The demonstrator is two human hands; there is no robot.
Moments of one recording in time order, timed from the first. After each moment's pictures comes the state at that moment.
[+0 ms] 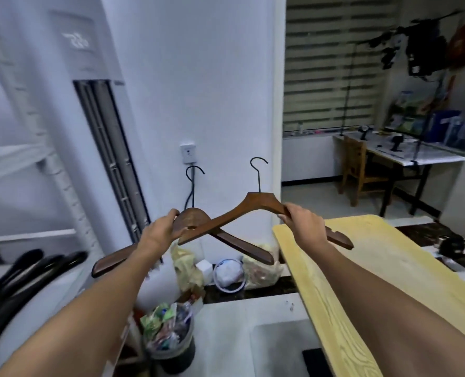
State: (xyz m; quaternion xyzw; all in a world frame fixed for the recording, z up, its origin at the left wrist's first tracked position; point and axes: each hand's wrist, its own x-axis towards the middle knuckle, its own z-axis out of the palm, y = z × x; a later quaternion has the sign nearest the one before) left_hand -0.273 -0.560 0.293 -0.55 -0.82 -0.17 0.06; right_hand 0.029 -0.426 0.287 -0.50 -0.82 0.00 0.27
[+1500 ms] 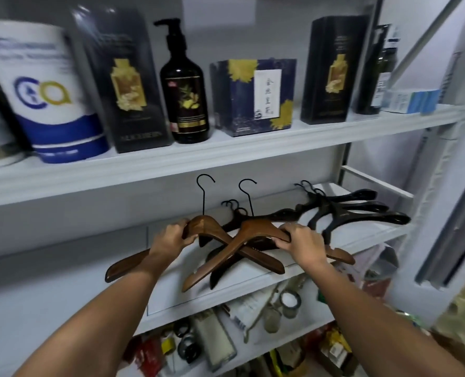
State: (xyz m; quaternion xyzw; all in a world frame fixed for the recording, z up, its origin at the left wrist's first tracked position) left_hand -0.300 -1.228 0.247 0.06 -0.97 -0.20 0.08; right_hand -0.316 -0.913 0.248 0.12 -0.97 0.14 0.16
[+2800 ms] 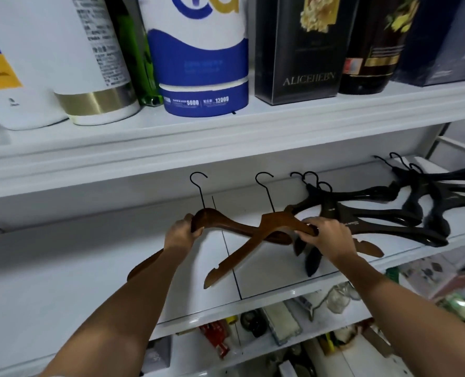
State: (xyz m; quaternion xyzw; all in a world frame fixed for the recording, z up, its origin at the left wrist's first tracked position) left_hand -0.298 -1.450 0.154 0.16 -0.96 -0.22 0.07; right_hand -0.336 -1.107 0.196 0.15 -0.97 0.19 0.05
